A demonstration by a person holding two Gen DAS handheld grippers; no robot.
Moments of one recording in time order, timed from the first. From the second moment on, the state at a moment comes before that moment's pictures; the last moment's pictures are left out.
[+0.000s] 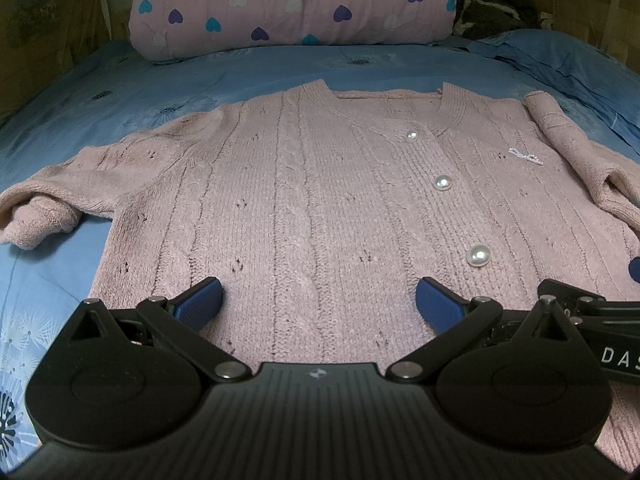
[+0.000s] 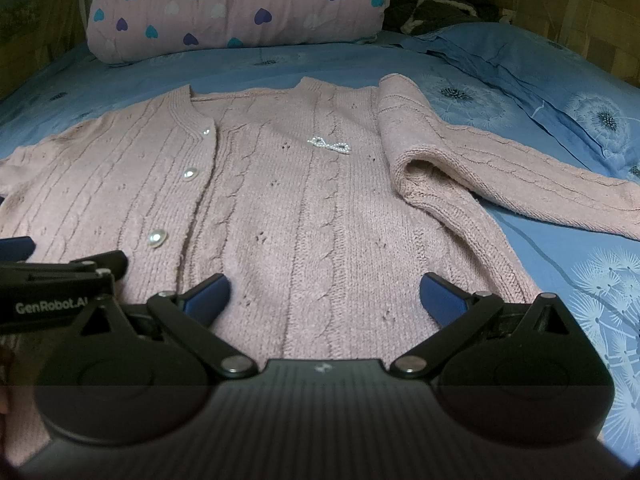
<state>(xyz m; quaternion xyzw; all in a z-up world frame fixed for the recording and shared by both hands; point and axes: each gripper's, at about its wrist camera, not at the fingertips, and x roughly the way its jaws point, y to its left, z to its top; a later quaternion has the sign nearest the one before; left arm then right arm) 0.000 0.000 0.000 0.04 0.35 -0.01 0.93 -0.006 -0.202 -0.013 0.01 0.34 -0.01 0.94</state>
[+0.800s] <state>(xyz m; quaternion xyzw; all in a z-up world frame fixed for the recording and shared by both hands) 0.009 0.006 0.009 0.02 0.40 -0.02 0.92 -0.006 -0.205 -0.012 0.02 0.34 -0.01 0.94</state>
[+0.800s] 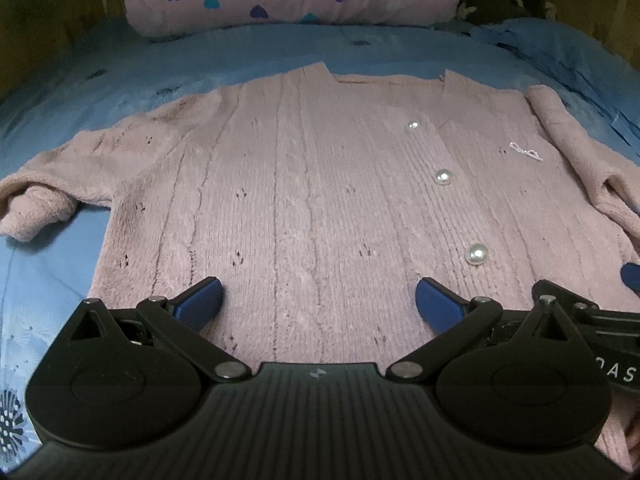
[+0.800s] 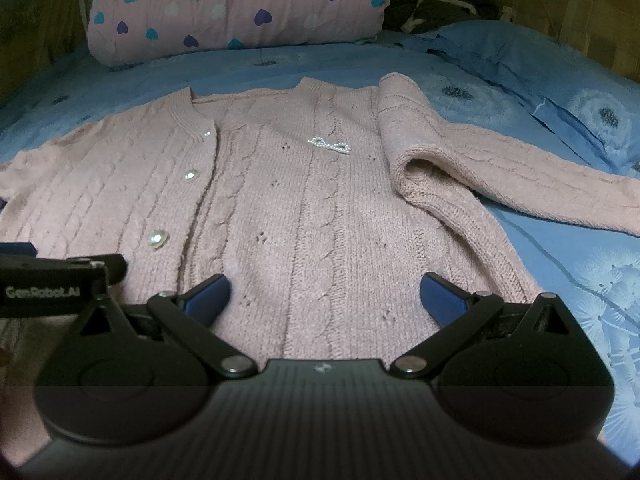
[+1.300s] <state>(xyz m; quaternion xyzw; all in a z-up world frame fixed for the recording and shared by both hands) 0.005 0.027 0.044 -0.01 0.42 -0.07 0.90 -0.005 -0.277 0.046 0.08 0.31 -0.05 0.95</state>
